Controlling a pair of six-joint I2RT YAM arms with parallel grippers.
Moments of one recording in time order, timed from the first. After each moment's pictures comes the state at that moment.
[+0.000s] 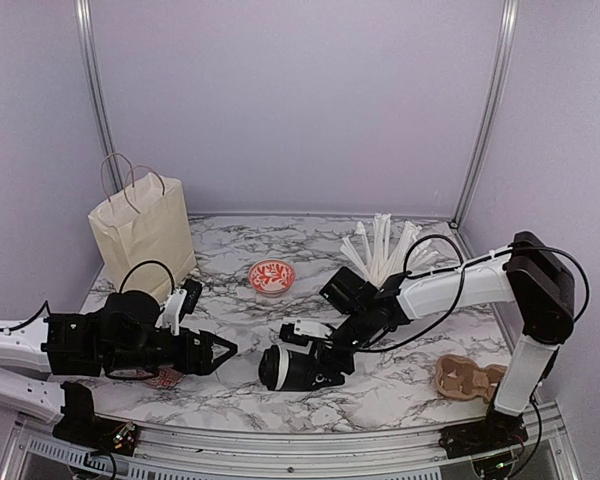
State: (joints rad) left arm -1.16 0.94 0.53 -0.20 -0.15 -0.81; right arm 0.94 1.80 1.05 -0.40 -0.55 -0.35
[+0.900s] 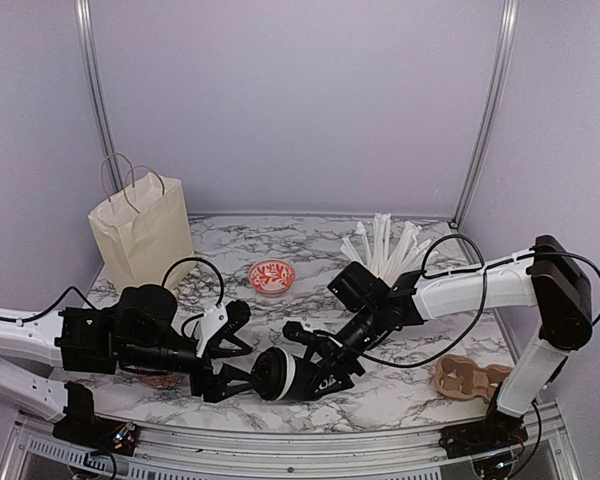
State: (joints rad) left arm -1.22 1.03 0.62 -0.09 0.13 -0.15; right arm 0.94 1.69 0.99 -0.36 -0.90 -0.40
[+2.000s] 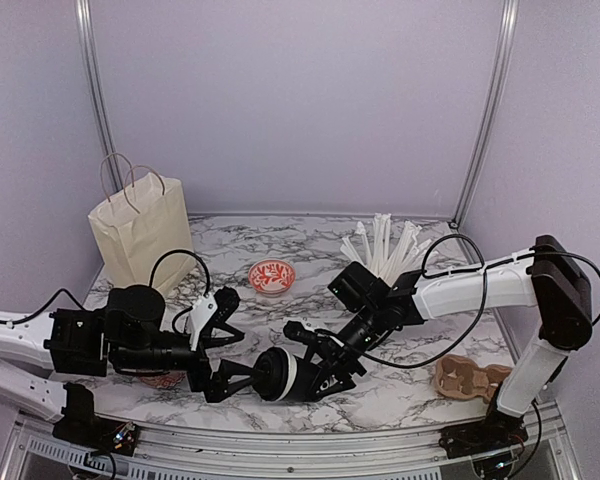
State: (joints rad) left arm -1.27 0.98 0.63 -0.08 -0.01 -0.25; right arm 0.94 1.69 0.99 -0.37 -0.94 -0.40
